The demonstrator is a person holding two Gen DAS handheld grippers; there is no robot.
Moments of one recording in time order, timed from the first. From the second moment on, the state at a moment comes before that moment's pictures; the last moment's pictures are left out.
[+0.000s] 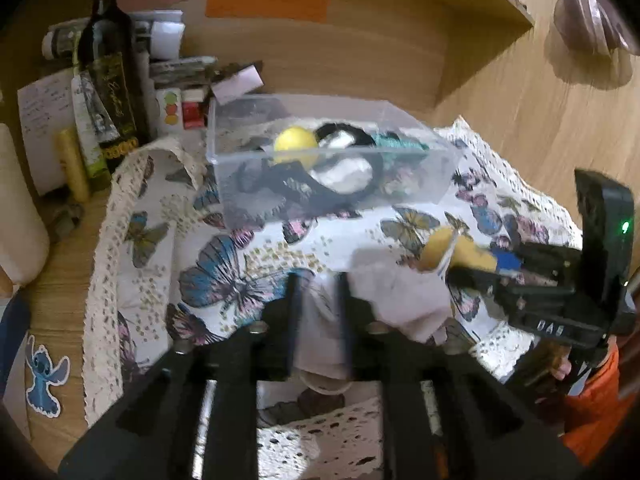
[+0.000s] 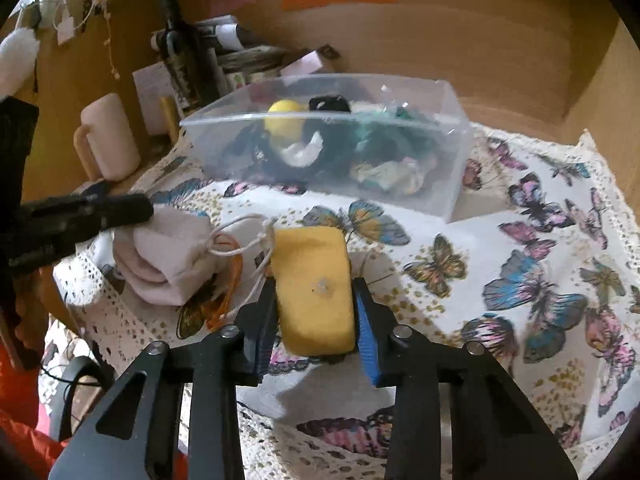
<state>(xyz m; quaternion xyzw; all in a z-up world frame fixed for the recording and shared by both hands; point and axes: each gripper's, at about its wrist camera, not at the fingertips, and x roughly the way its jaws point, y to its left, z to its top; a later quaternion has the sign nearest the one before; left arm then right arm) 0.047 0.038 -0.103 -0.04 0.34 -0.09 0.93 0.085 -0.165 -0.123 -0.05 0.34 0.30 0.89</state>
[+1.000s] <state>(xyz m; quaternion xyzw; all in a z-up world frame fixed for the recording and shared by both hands) 0.061 0.033 -0.015 -0.02 0.19 -0.03 0.98 0.101 -0.181 -0.034 -0.03 0.21 0.27 0.94</state>
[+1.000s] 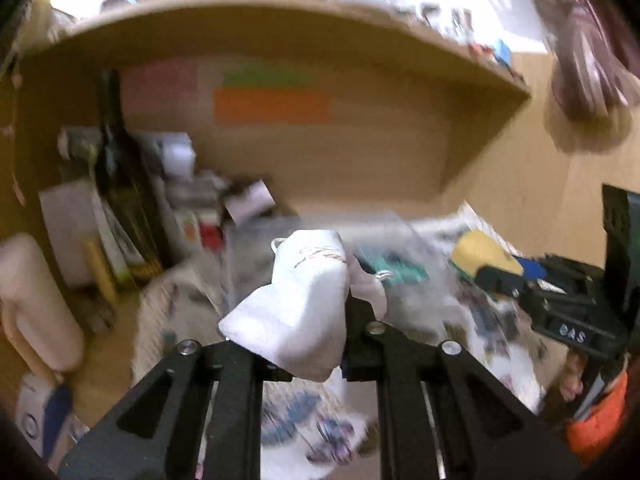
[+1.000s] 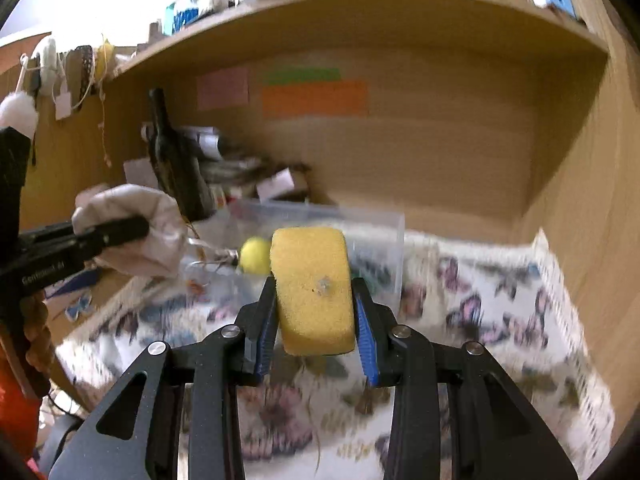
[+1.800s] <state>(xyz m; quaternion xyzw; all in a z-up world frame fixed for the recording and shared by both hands) 0.181 0.040 -0.080 0.00 0.31 -0.02 0.95 0.204 -0.119 -0.076 -0.07 0.32 0.27 0.90</state>
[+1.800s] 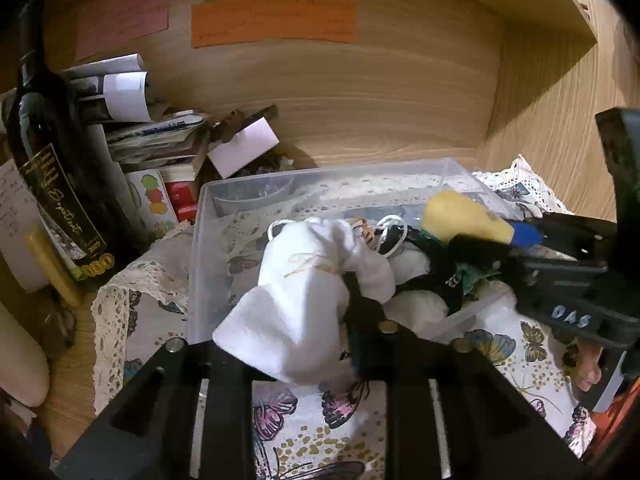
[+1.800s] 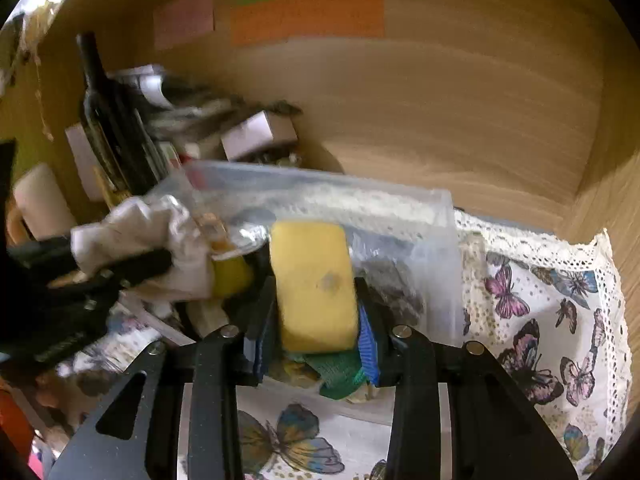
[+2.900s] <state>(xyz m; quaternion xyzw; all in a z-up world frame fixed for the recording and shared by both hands) 0.040 0.008 0.013 0.00 0.12 -0.01 0.99 0.079 -0.166 0.008 -0.02 0.13 0.28 0.95</state>
